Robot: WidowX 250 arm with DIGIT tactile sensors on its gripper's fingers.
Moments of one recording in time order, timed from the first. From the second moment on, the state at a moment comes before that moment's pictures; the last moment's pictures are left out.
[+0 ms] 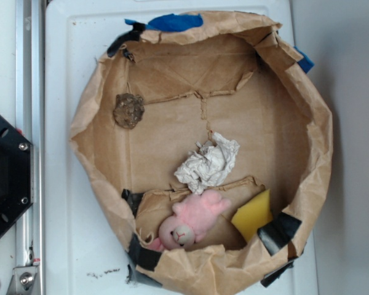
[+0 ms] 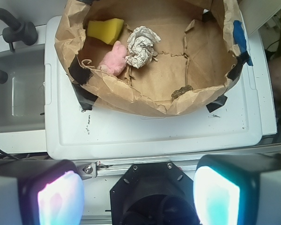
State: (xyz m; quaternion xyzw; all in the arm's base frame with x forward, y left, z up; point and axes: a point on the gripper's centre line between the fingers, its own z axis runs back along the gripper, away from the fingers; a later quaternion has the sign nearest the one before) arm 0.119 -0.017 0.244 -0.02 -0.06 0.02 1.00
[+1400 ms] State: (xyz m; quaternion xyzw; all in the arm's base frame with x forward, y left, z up) arm 0.238 -0.001 0.185 -0.04 -0.06 0.22 0.97
